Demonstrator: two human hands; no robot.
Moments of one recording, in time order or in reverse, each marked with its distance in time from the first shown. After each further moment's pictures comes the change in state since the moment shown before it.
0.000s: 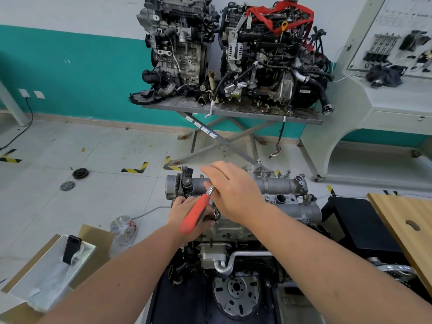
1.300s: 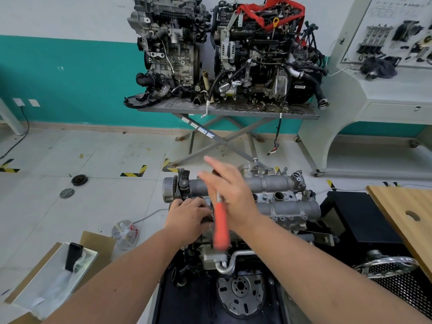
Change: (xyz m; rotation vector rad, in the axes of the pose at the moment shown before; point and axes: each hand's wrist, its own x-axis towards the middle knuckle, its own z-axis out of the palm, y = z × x) left_hand 0.000 0.005 -0.007 0.023 -0.033 -0.011; right_hand -0.012 -0.011 0.007 0.256 0.168 0.199
